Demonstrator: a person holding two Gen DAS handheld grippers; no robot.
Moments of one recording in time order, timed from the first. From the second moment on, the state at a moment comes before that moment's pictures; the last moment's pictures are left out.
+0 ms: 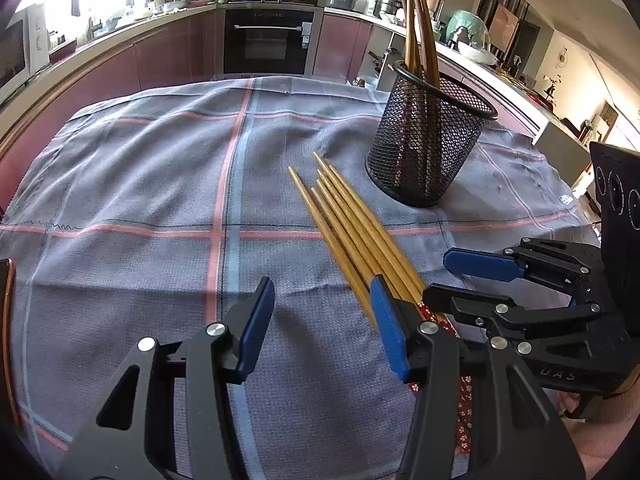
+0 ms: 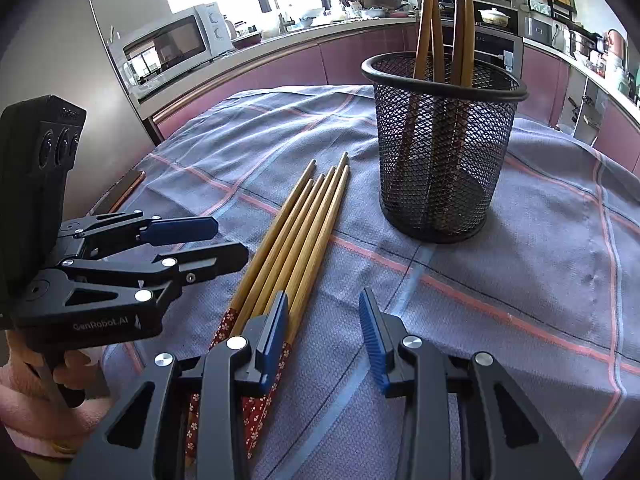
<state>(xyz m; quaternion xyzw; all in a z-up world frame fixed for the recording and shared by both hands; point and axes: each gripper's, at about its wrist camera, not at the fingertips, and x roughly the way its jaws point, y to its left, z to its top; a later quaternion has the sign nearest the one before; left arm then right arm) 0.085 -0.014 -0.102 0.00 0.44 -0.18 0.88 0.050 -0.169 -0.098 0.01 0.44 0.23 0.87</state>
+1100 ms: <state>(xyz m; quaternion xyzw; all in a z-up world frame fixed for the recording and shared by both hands) 0.089 -0.024 -0.110 0.03 0.45 -0.19 0.87 0.053 -0.173 -0.100 0.00 0.44 0.22 0.87</state>
